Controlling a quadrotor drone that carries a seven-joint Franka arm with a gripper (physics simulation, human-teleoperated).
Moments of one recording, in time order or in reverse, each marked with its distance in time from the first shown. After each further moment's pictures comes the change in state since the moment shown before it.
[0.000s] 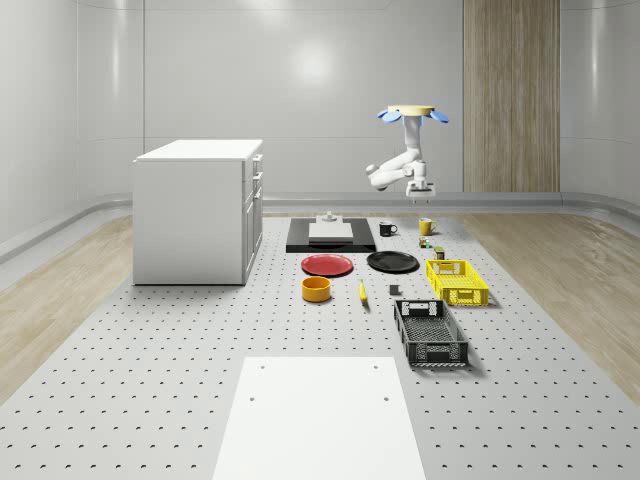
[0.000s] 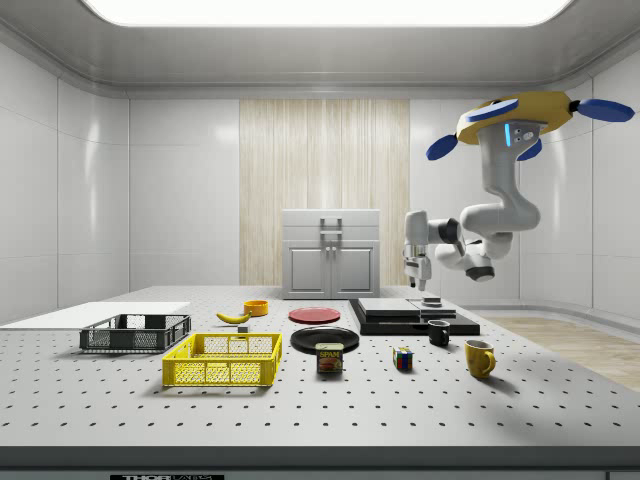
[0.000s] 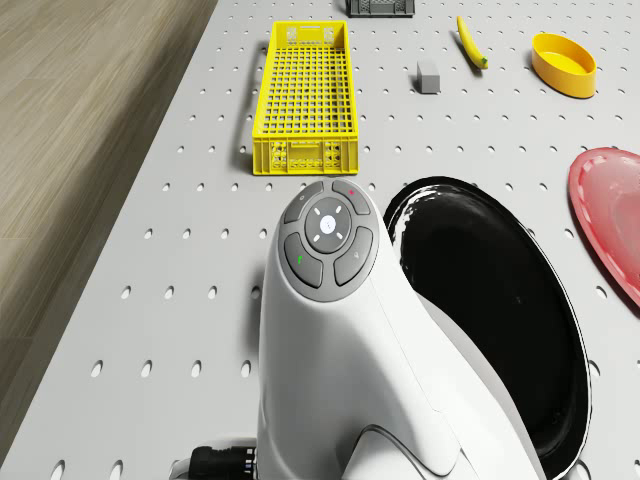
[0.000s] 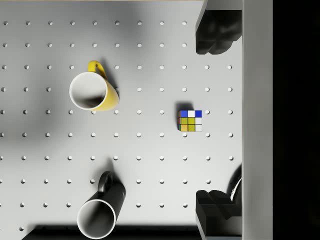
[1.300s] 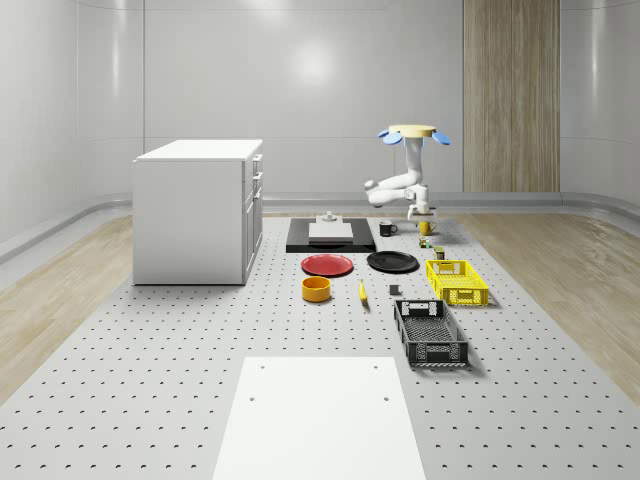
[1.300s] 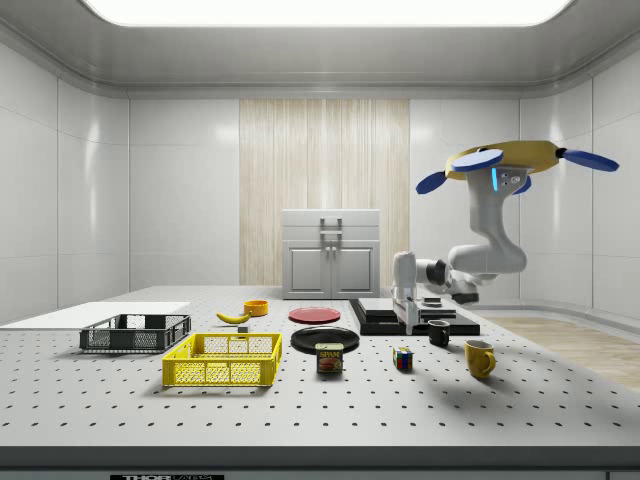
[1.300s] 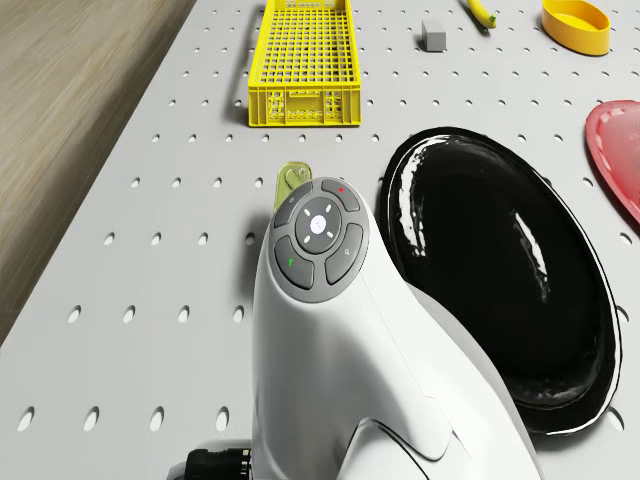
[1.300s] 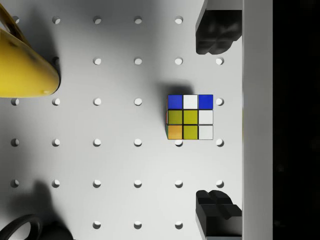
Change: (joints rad) arm -0.061 -0.135 0.050 0.009 0.065 0.110 0.054
